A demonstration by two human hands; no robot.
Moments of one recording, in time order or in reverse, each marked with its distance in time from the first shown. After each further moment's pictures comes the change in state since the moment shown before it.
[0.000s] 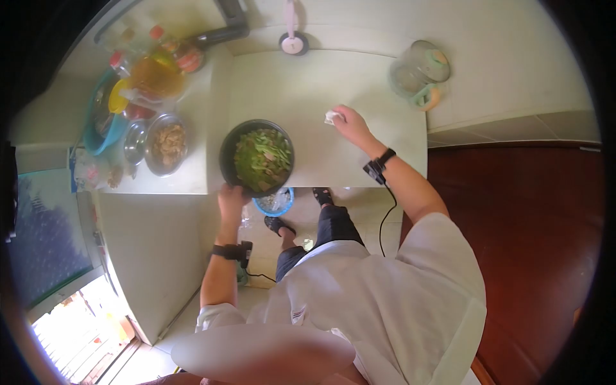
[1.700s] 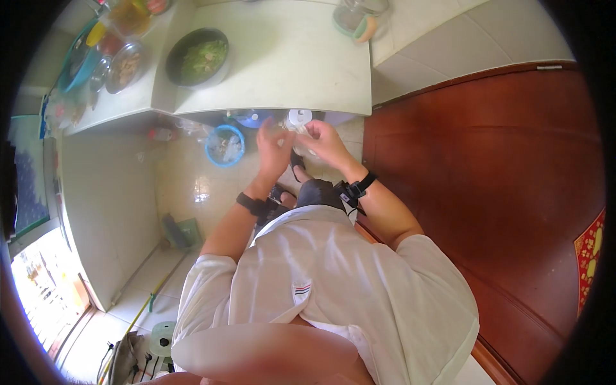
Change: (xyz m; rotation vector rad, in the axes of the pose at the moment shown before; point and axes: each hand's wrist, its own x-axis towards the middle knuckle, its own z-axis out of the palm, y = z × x) left_hand -0.215 -0.082 0.177 0.300 -0.162 0.721; right_hand -0.292 -0.089 -0.076 0.350 -0.270 0.283
